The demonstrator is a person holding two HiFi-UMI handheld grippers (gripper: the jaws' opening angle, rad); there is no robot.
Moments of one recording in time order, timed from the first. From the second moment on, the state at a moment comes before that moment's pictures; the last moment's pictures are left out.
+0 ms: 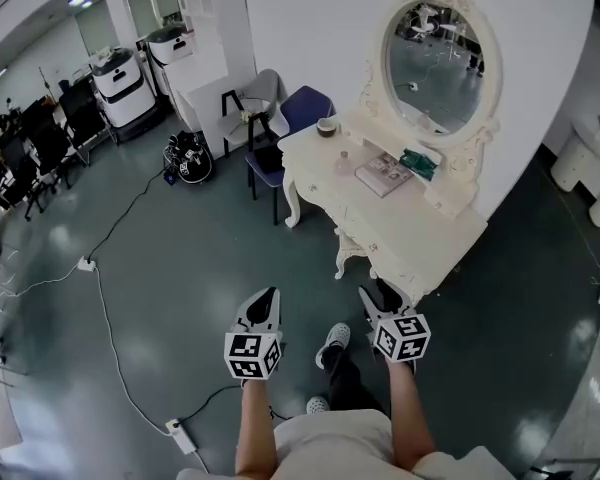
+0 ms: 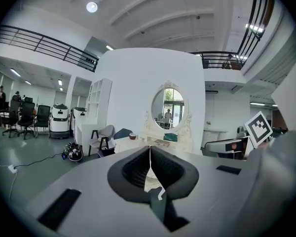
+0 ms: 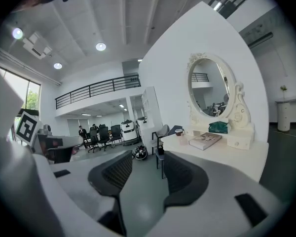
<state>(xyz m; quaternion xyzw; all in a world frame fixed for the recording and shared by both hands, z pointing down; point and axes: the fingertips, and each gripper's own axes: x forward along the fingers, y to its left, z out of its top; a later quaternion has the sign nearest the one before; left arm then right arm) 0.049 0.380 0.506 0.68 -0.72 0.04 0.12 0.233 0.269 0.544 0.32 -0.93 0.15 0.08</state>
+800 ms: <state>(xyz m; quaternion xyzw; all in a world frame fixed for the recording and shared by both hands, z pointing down) -0.059 0.172 0.502 0.67 -0.73 0.05 0.12 0.121 0.063 0.548 0.30 -0.94 0.15 0.10</state>
